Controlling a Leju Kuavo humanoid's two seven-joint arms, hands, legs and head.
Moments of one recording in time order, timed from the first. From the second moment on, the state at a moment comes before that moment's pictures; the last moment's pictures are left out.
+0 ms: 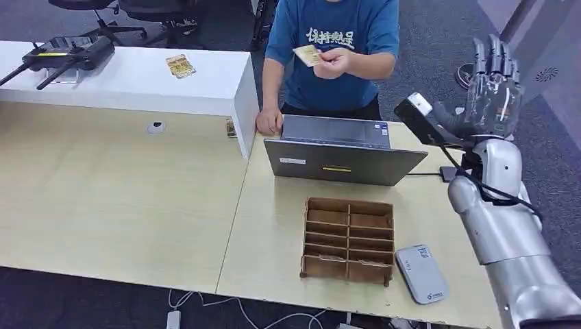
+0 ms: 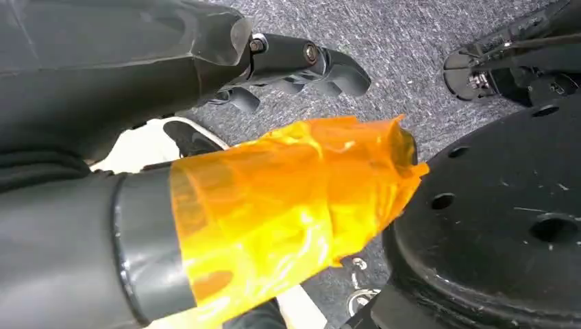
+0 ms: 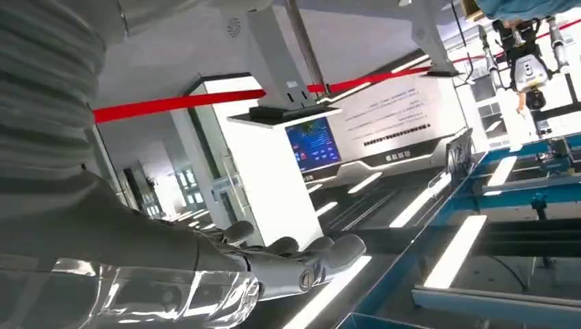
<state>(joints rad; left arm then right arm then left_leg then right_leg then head) 0.14 0.08 -0.32 0.01 0.17 -0.29 -0.23 -0.86 -0.17 0.37 -0.97 1.07 -0.44 0.19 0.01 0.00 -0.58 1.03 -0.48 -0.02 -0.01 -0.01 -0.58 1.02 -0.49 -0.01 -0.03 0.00</state>
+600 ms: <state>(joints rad) 0.14 0.05 -0.29 0.01 0.18 -0.27 -0.23 -0.64 -0.23 0.30 -1.21 1.01 -0.51 0.09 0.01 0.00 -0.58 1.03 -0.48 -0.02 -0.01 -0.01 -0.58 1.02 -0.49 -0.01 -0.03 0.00</state>
